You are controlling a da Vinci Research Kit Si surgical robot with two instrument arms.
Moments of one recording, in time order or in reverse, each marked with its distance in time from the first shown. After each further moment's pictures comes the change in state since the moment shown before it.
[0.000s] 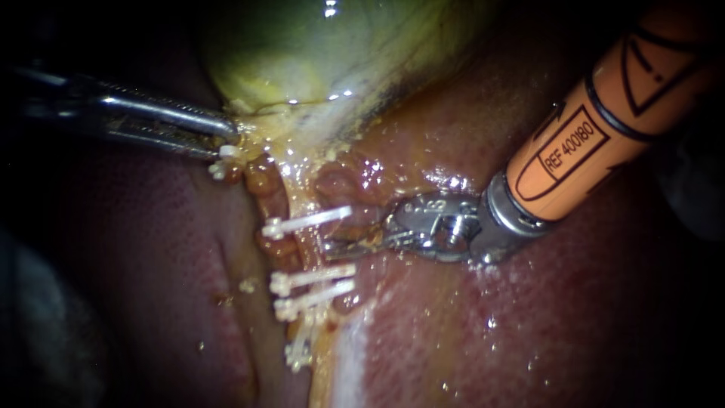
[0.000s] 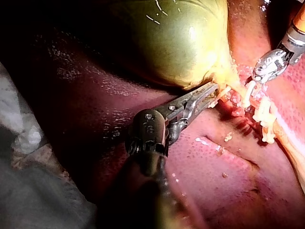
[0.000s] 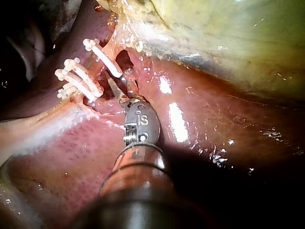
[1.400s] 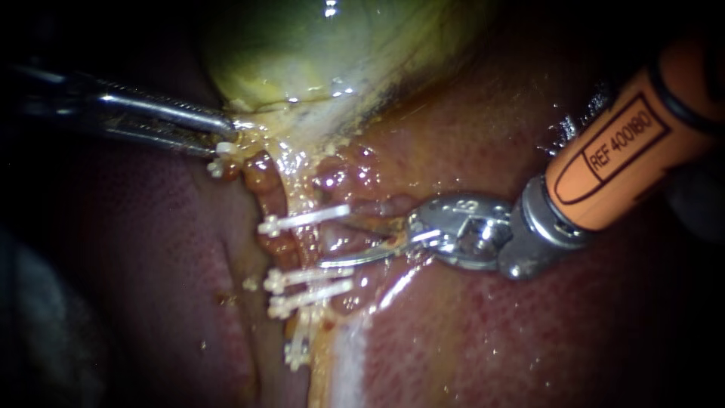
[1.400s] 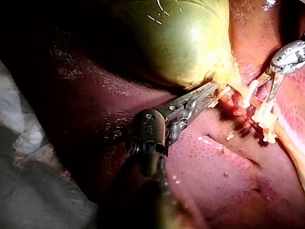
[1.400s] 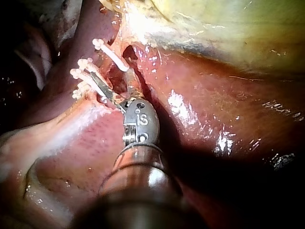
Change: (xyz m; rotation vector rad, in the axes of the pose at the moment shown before) right arm 0.003 -0.004 -0.003 0.165 0.036 0.072; left arm 0.000 0.000 0.000 -0.002 -0.001 0.000
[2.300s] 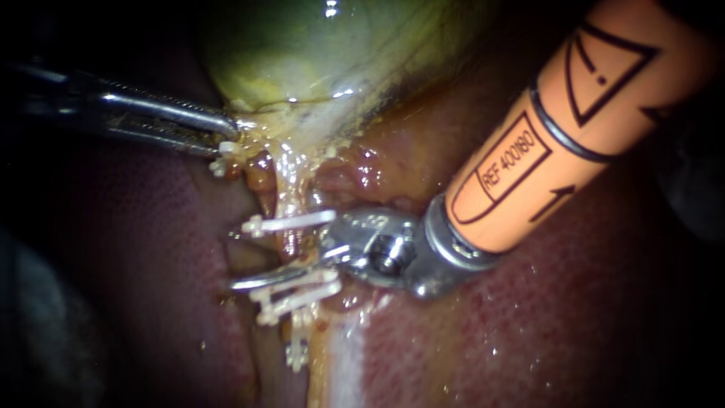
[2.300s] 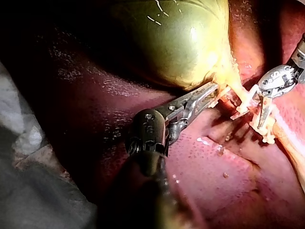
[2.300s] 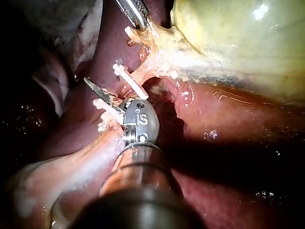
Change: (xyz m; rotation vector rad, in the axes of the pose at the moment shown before) right arm 0.003 0.000 0.008 0.070 0.116 0.022; left arm 0.000 0.000 0.000 0.001 0.001 -0.001
